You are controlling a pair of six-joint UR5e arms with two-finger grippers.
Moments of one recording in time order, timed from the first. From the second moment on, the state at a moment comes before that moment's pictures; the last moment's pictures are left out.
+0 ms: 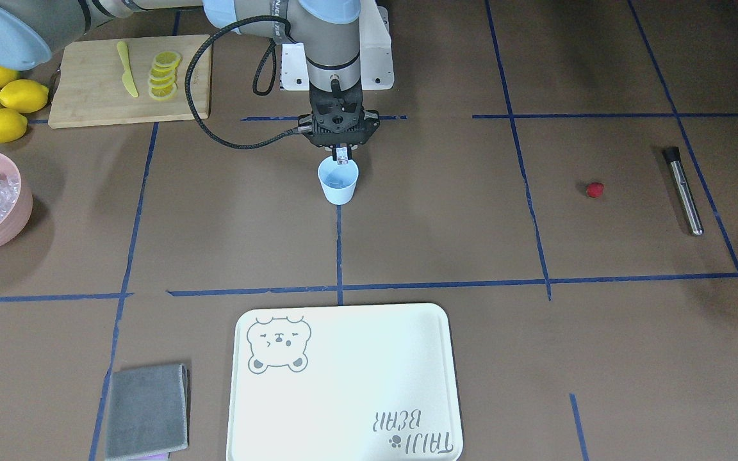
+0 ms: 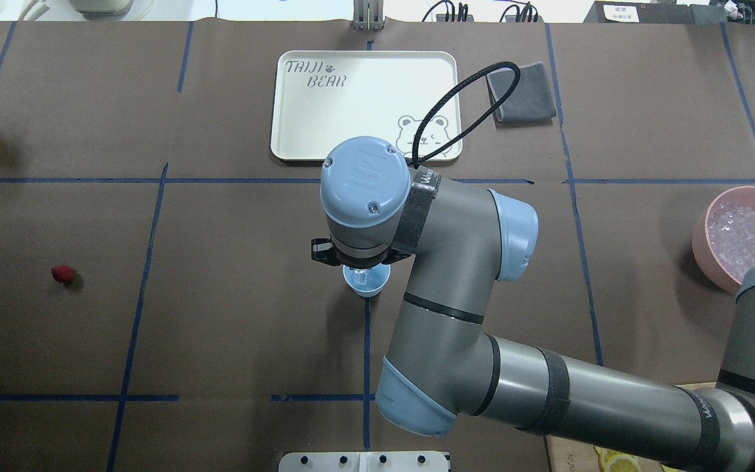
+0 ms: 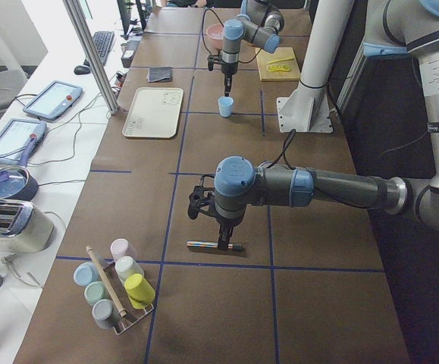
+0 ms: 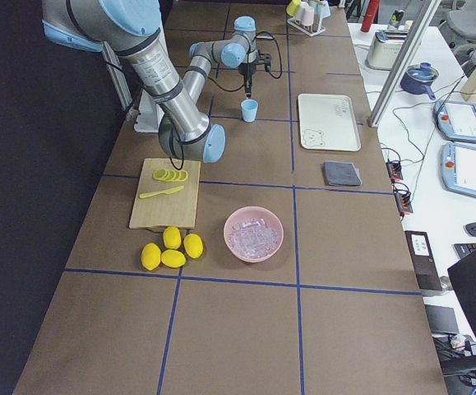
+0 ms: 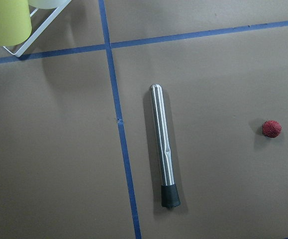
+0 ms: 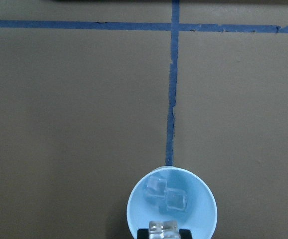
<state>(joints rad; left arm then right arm) -1.61 -1.28 -1.98 -1.49 -2.46 0.16 0.44 -0.72 1.70 -1.76 1.80 1.23</state>
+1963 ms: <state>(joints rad) -1.60 -1.29 -1.98 -1.49 -2.45 0.16 1.05 -1.25 1.87 -1.76 2.17 0.32</state>
